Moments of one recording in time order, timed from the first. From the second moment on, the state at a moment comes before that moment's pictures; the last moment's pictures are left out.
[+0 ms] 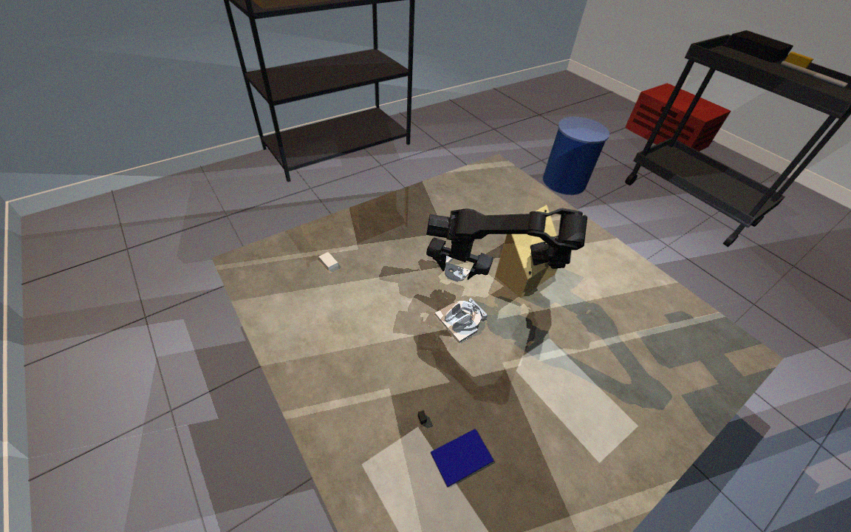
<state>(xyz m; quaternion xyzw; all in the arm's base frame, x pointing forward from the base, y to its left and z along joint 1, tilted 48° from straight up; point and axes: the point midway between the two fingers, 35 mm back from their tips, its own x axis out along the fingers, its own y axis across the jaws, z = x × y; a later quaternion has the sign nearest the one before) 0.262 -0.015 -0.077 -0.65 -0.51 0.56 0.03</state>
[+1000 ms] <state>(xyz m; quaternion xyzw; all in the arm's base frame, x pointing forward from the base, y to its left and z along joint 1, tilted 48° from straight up) 0.248 0.049 -0.026 -0.61 -0.35 0.68 0.22</state>
